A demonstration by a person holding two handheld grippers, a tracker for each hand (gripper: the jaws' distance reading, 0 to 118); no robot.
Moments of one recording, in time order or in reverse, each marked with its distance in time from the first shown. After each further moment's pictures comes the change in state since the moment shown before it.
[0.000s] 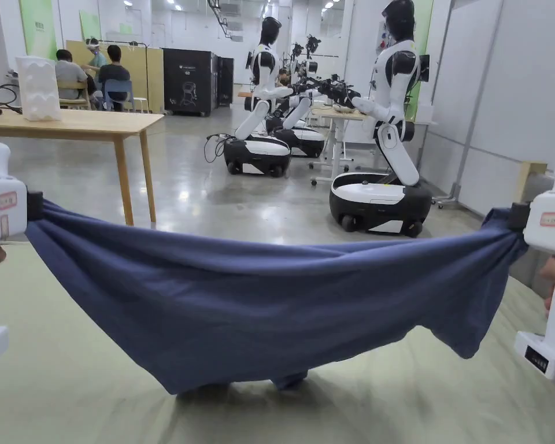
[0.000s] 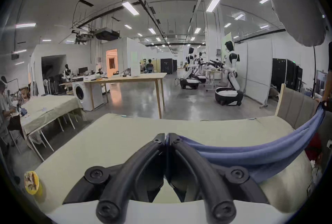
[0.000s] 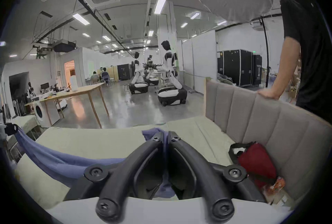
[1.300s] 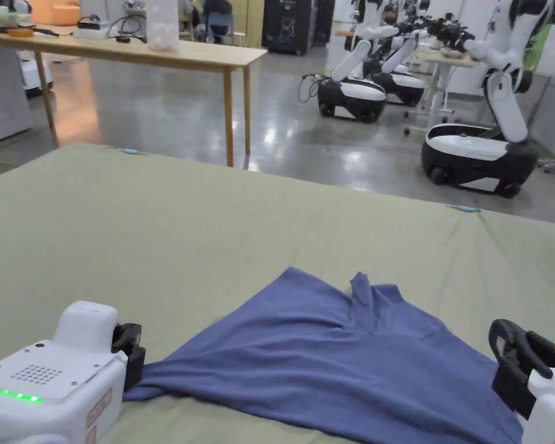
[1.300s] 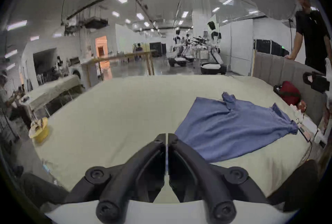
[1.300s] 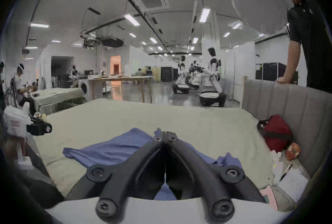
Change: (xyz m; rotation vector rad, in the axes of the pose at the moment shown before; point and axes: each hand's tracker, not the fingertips) left arm -0.013 -0.242 0.306 -0.200 -0.076 -0.016; right arm -0.092 -0.225 0.288 0.094 0.366 0.188
